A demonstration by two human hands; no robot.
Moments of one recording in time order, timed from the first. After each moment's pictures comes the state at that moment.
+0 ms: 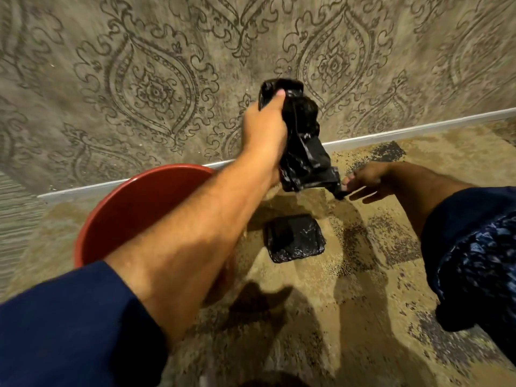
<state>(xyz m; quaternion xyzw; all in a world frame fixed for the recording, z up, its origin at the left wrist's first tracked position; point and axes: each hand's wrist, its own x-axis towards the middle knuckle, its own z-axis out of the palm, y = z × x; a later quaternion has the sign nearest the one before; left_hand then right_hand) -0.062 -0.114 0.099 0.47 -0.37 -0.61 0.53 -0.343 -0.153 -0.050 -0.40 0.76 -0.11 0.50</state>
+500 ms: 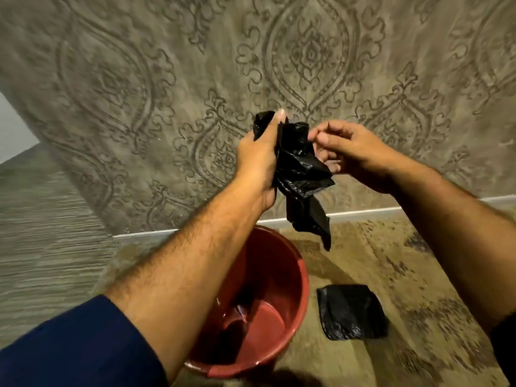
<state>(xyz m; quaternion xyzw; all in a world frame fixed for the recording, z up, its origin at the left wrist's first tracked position) 0.048 -0.154 0.172 0.41 -0.37 -0.55 0.63 -0.141 -0.175 0.154 -0.65 0.36 -0.44 0.51</state>
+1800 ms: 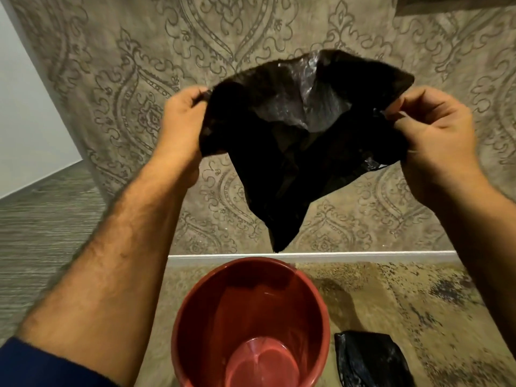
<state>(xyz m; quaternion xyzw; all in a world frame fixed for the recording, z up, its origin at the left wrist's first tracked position) 0.178 -0.148 0.284 0.44 -0.56 -0.26 0.65 -0.127 -0.154 0.241 -0.60 0.27 -0.71 0.25</state>
